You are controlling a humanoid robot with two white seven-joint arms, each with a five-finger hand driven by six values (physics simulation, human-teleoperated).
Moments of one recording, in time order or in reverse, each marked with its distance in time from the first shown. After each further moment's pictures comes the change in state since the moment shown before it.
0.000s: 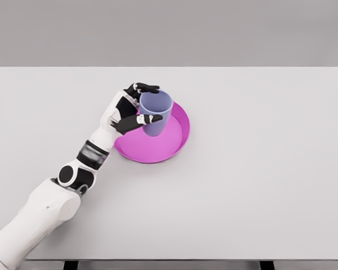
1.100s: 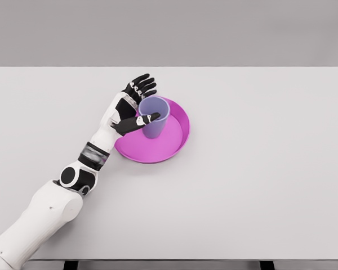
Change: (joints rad) left arm 0.006 -0.025 0.015 0.045 0.005 0.000 0.000; right arm 0.000 0.000 0.000 0.000 0.000 0.000 0.000
